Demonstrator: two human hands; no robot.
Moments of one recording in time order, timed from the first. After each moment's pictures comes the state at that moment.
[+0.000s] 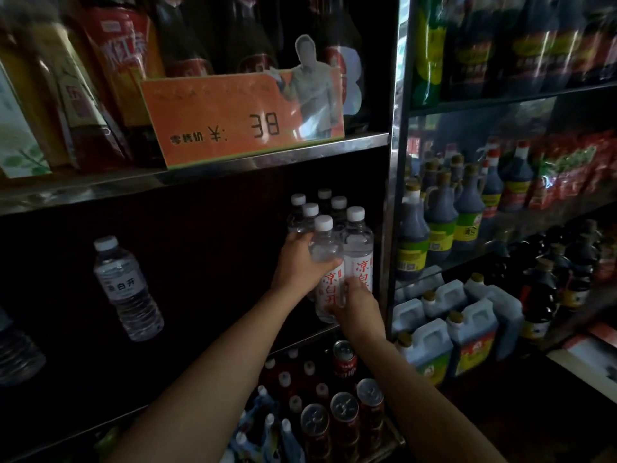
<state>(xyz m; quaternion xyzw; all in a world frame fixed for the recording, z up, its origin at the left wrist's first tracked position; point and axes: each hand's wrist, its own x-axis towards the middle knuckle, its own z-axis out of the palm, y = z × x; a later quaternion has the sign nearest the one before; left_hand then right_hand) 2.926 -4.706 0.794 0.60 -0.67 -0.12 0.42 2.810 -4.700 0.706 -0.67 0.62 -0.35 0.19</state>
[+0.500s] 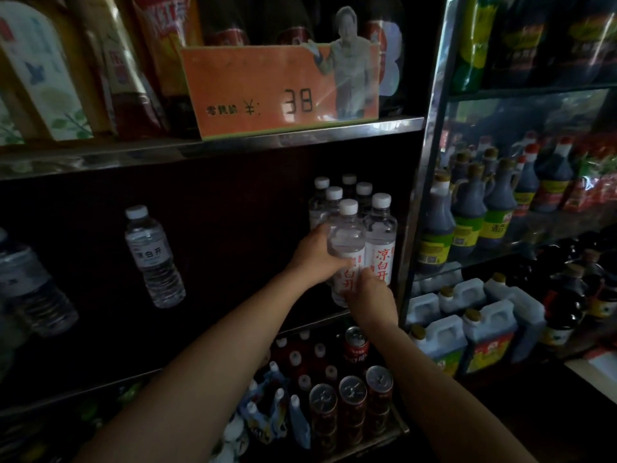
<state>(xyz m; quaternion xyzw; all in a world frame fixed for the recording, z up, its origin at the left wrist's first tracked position) 2.937 -4.692 0.792 0.61 -0.67 -0.21 0.37 2.818 -4.686 0.718 -0.68 0.65 -0.29 0.17</state>
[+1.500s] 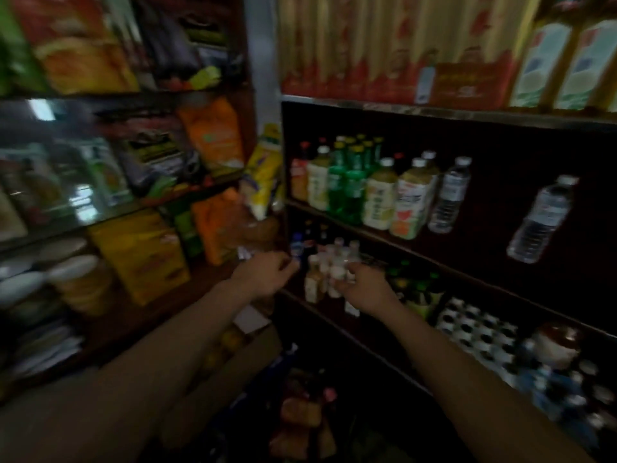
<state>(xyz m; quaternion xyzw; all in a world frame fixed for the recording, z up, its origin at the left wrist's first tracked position) 3.229 -4.069 0.777 0.94 -0.31 -0.03 0.16 3.140 -4.265 0.754 -0.93 0.10 -0.01 0.35</state>
